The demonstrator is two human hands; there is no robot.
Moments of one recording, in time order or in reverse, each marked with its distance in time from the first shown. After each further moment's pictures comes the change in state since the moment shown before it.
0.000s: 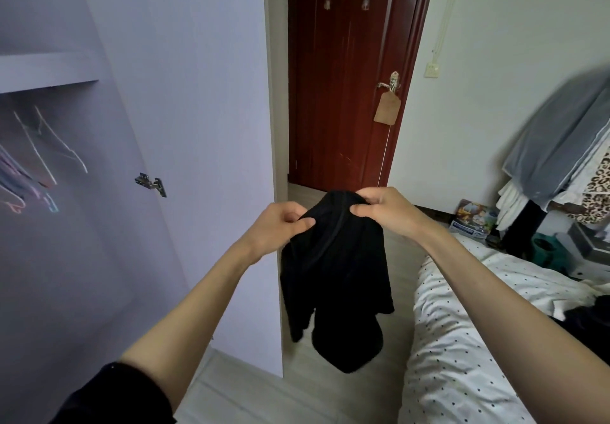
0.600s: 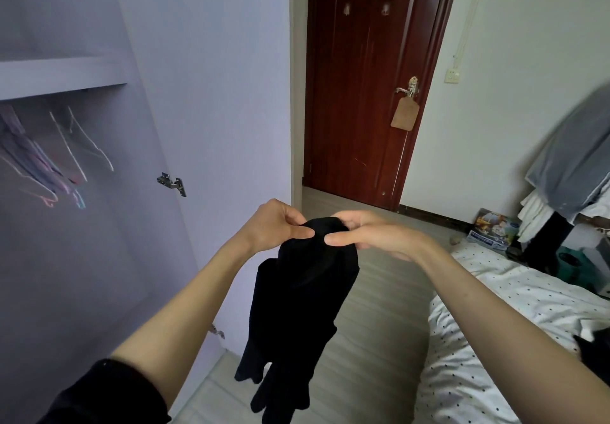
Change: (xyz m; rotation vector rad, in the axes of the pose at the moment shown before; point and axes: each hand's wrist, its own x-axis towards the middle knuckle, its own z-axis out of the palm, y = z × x) left_hand -0.005 0.003 -0.030 0.107 -0.016 -0.034; right_hand 0.006 -0.009 0.036 0.006 -0.390 0.013
